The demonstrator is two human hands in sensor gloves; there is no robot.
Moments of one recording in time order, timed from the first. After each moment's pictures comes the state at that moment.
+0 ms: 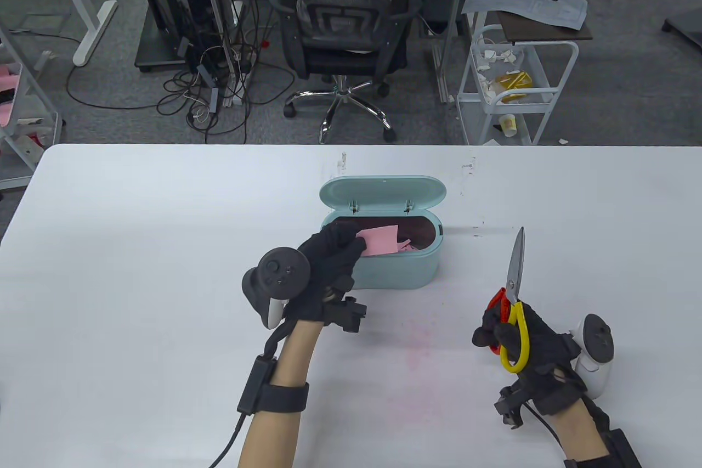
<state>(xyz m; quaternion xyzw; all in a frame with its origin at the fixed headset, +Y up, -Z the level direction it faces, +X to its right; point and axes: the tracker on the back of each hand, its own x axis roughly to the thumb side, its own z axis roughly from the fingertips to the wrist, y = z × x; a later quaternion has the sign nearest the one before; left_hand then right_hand) -0.116 -0.668 -0.350 0.17 -0.07 0.46 0.87 0.271 -0.757 -0.267 0.05 0.05 0.66 0.75</state>
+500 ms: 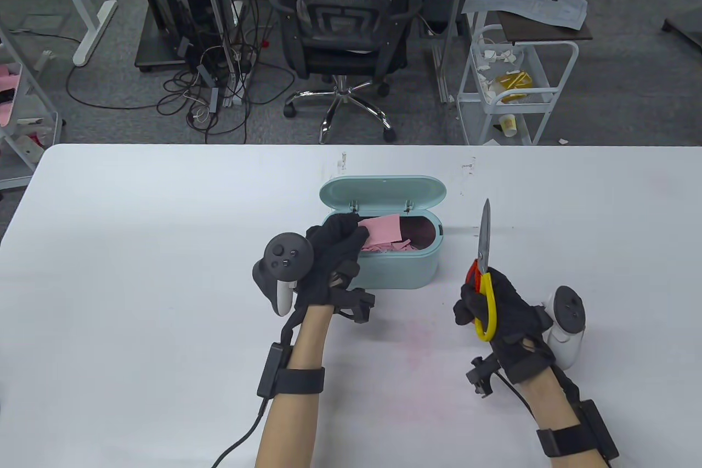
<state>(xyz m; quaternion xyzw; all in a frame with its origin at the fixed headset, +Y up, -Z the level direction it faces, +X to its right) -0.112 -0.695 -0.372 0.12 -0.02 0.53 0.84 0.219 -0.731 -0.312 0.06 0.04 0.67 0.74</state>
